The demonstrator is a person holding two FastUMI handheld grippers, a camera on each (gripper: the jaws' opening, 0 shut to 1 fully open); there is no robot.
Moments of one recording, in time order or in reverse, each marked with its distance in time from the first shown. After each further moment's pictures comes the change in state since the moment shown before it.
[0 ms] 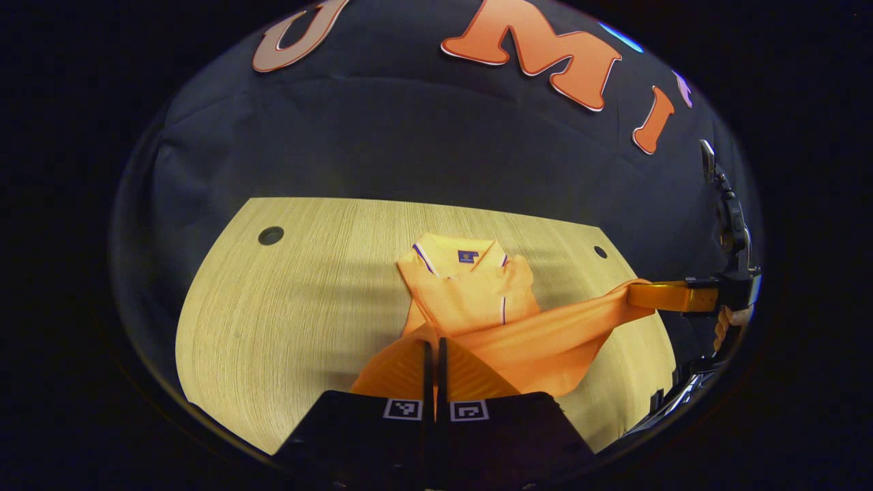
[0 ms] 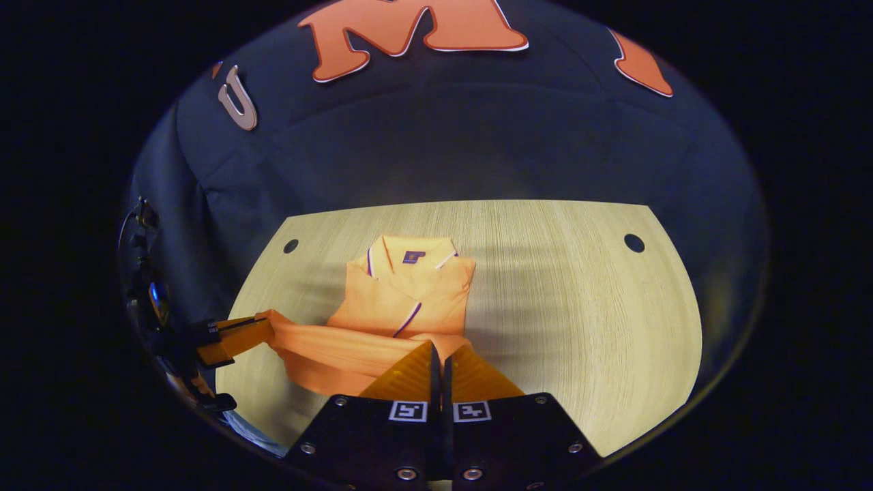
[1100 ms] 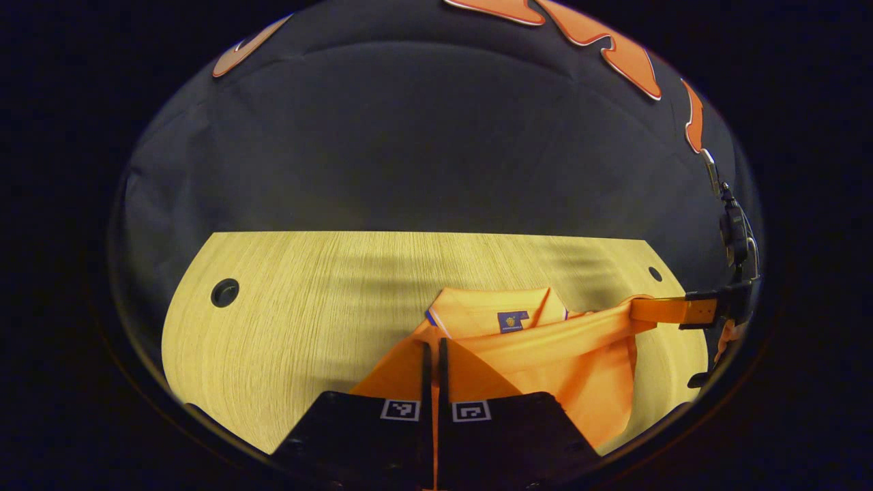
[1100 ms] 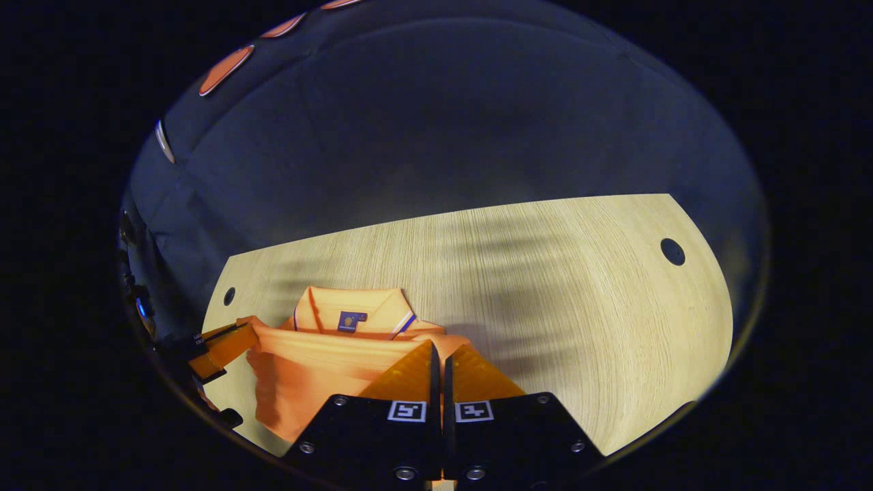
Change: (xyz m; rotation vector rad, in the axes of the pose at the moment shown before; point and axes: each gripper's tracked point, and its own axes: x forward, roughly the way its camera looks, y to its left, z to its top) left arm 0.167 0.030 0.059 0.033 -0.030 0.063; right arm 0.163 -0.049 0.051 0.110 -0.008 -0.068
